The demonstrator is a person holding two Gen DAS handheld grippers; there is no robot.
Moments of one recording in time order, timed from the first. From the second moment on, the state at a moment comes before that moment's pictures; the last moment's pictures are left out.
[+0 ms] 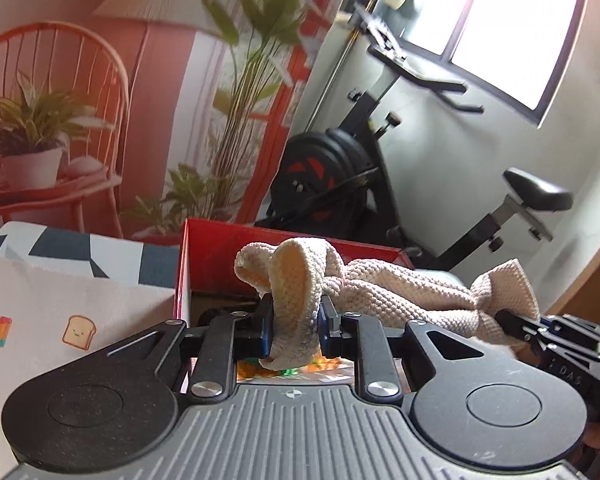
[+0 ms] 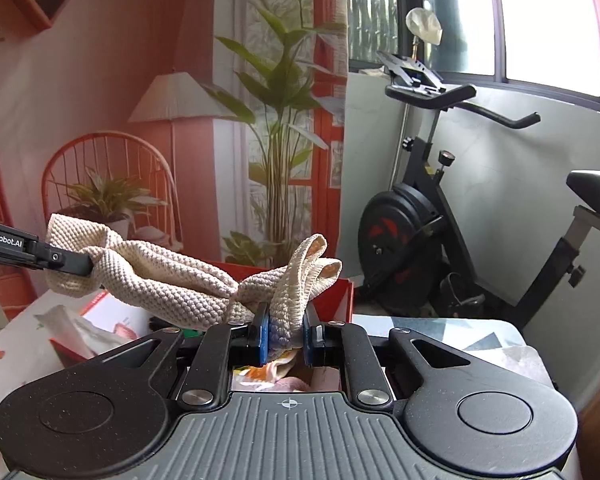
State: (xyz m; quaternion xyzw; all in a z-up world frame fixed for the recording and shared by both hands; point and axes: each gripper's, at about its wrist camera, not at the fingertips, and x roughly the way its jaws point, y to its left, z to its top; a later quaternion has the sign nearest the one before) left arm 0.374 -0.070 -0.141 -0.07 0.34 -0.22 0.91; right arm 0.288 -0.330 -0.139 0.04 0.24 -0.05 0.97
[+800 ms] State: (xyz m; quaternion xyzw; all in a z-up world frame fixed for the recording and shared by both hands) left arm 0.375 -0.068 -0.148 -0.01 0.33 -0.24 0.91; right arm 0.300 -0.322 -0.201 0.01 0.25 -0.03 0.97
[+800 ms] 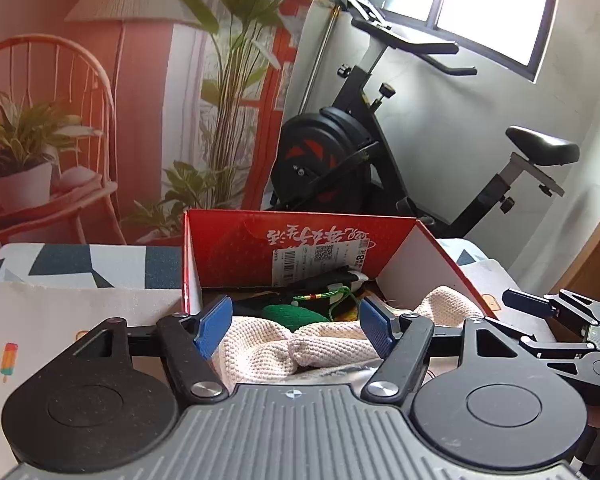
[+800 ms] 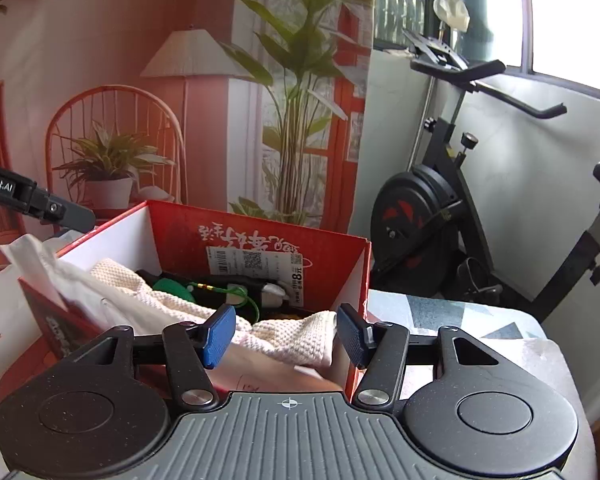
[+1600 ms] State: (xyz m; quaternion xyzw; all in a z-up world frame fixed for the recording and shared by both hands) left arm 0.305 -0.018 -0.225 -0.06 0.40 -0.23 0.88; right arm 0.231 -0.275 -0.301 0.08 0.34 -0.04 0.94
